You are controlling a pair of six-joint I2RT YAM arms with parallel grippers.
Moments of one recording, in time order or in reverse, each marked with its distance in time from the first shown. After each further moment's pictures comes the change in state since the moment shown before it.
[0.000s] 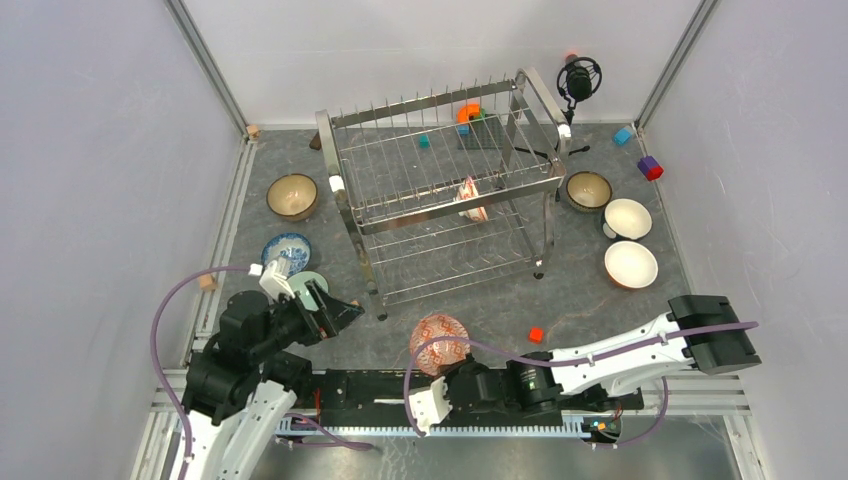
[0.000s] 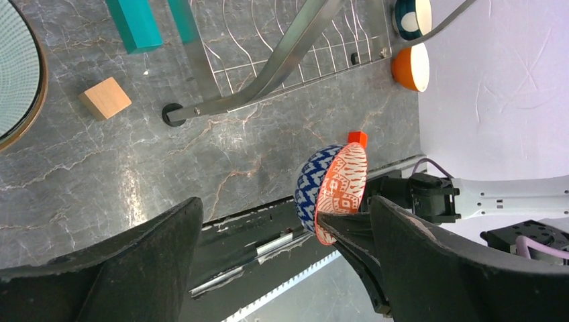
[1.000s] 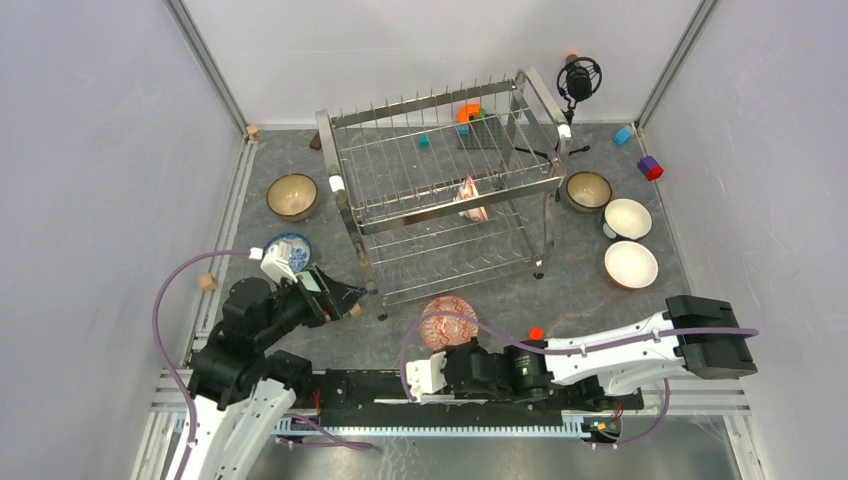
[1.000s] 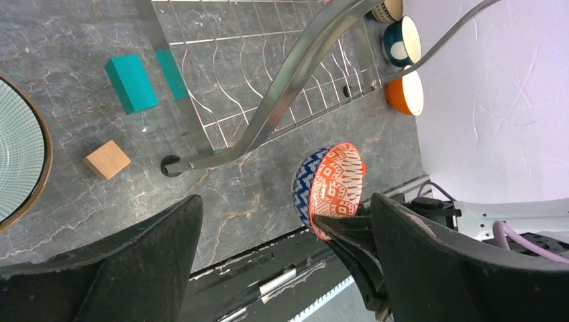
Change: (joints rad) left arm 0.000 0.096 -0.020 0.188 -0.028 0.040; right arm -0.100 0.027 0.000 0.003 0.047 0.049
